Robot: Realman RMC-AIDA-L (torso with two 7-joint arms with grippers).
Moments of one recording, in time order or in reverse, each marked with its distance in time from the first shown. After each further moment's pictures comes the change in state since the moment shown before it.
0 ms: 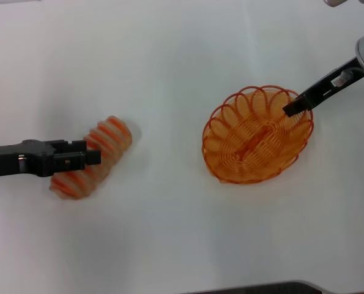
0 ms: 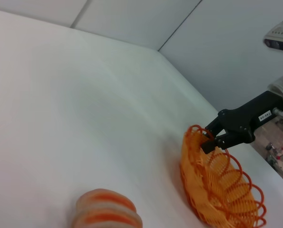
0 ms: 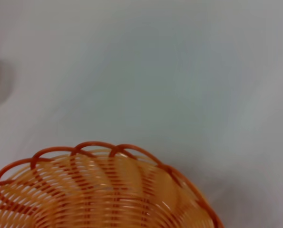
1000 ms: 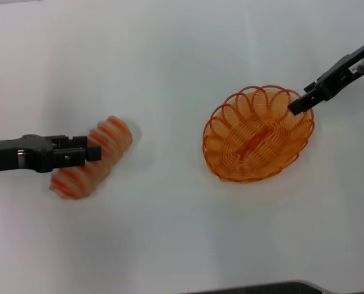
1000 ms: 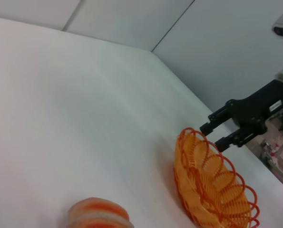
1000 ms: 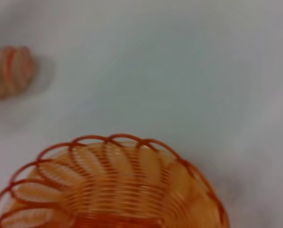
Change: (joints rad) left arm -0.016 0.008 0.002 0.005 0.000 0.021 -0.007; right arm 0.013 -0.041 0.009 -0.079 0.020 -0.152 -0.061
